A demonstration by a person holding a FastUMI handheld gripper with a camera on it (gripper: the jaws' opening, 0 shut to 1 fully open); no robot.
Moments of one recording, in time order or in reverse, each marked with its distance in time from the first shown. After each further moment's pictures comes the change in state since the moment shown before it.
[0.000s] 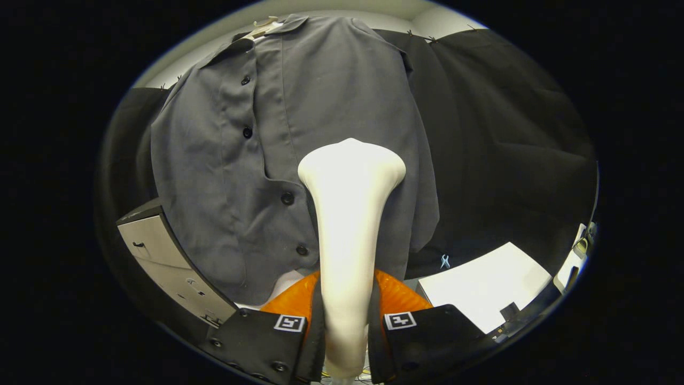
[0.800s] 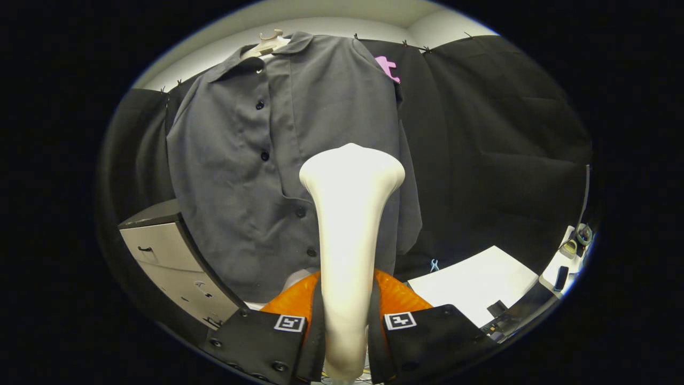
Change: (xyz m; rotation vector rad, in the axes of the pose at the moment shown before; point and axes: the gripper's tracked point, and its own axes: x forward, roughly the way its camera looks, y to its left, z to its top) arm -0.075 0.021 0.031 -0.012 -0.072 -0.052
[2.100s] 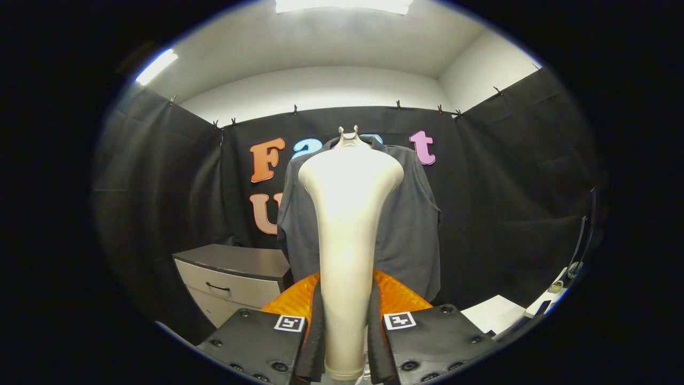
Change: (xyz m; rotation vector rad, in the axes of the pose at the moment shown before) arm -0.197 0.124 0.130 -0.091 -0.330 0.172
